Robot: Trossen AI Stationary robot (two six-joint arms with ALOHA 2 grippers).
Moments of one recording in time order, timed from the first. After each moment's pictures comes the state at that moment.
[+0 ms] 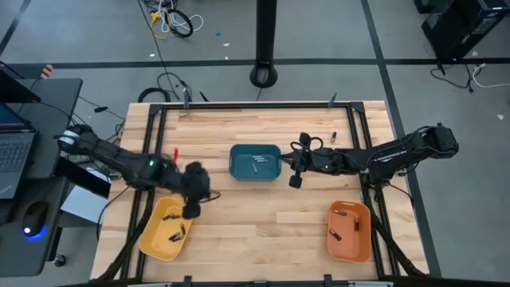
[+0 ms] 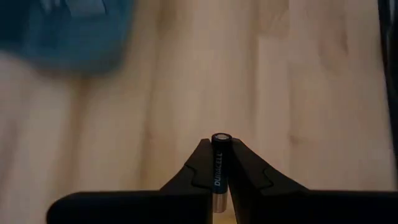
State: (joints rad) left arm -0.38 1.13 0.88 -0.72 -0.13 -0.47; right arm 0.05 1.26 0.58 0.29 0.39 -0.09
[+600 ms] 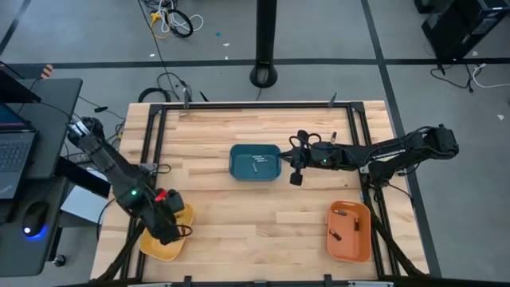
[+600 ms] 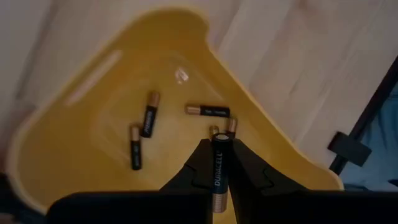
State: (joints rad) left arm -0.84 1.16 0.85 -0.97 -0.07 -1.34; right arm -0.02 1.26 0.58 0.28 0.26 -0.13
